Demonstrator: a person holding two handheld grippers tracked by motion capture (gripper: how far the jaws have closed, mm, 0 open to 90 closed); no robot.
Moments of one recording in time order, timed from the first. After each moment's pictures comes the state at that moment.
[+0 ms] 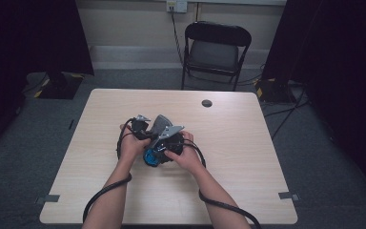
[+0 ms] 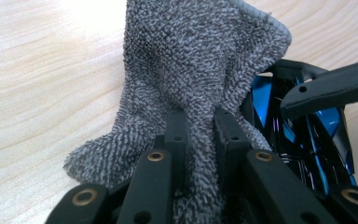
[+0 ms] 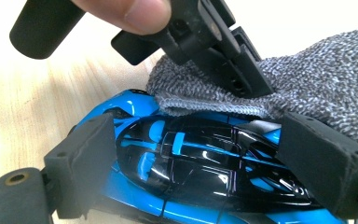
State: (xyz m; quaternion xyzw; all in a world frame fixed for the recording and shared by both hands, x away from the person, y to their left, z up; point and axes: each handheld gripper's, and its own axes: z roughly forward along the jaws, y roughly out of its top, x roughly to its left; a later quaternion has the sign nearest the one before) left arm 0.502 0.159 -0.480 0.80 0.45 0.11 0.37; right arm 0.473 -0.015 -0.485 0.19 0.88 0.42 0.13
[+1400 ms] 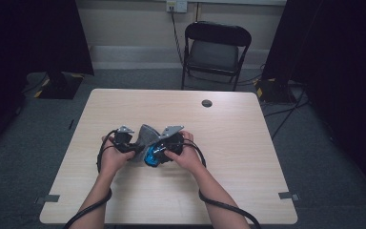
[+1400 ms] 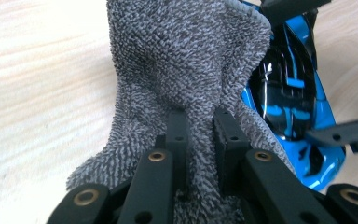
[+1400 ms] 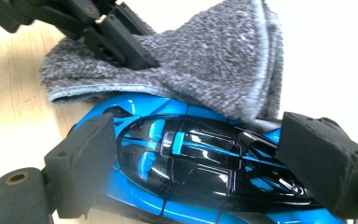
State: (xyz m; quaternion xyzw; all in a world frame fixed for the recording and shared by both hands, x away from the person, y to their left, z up) left arm 0.448 0.208 -0.478 0.80 0.46 0.09 0.37; right arm 0.473 -0.015 -0.484 0.19 0.88 0.41 0.13
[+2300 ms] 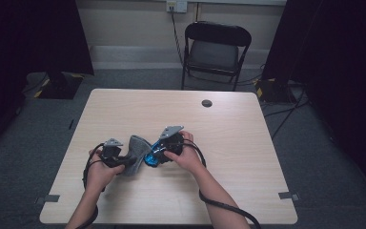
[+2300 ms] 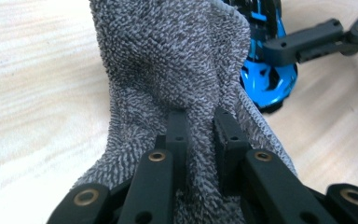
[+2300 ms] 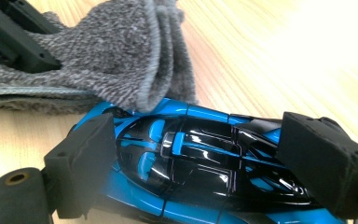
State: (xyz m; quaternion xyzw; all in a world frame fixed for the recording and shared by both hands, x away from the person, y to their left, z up) left arm 0.397 0.232 -0.477 0.80 0.47 0.07 0.38; right arm 0.472 -0.015 -0.484 0.19 0.88 0.41 0.13
